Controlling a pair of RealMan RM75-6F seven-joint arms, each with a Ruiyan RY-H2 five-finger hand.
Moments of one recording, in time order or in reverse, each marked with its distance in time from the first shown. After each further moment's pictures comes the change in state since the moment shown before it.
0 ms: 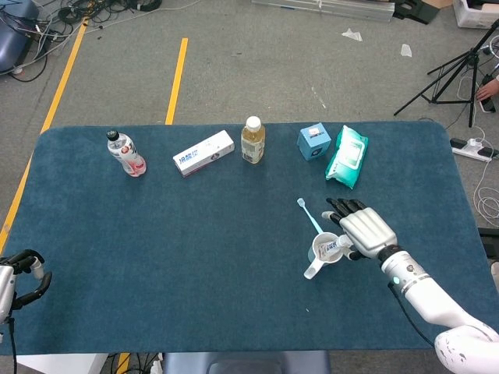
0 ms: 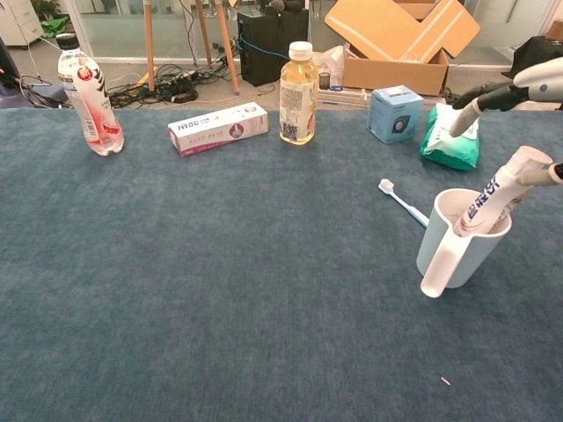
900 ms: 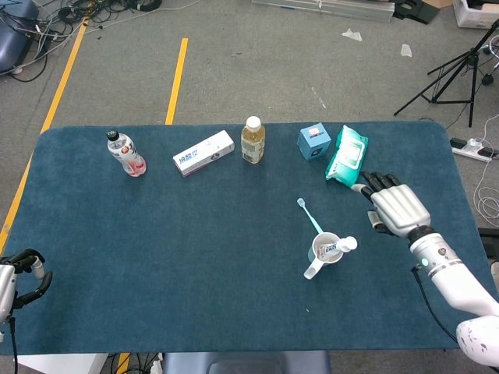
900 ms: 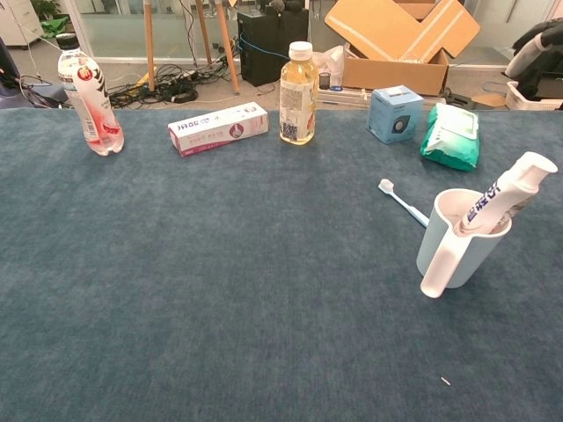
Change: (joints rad) left arm -0.004 -0.002 -0.002 0.002 -0.007 -0.010 0.005; right arm -0.032 0.090 0.044 0.090 0.006 0.007 0.069
